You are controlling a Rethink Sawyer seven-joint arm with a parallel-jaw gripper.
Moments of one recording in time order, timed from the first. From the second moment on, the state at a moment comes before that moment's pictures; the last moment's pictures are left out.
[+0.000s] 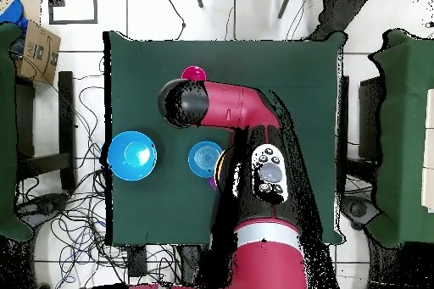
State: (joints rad) arm -0.16 -0.59 0.02 1.44 -0.01 0.63 2.22
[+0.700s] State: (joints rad) arm -0.13 -0.58 -0.04 1.44 0.06 0.63 2.22
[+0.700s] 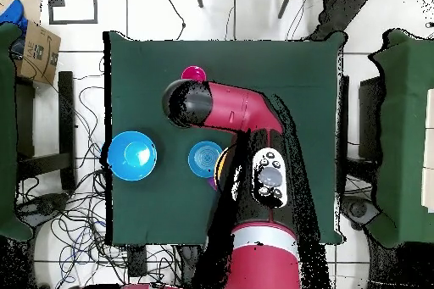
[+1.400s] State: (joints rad) arm -0.07 -0.54 -0.09 1.42 0.11 0.63 2.22
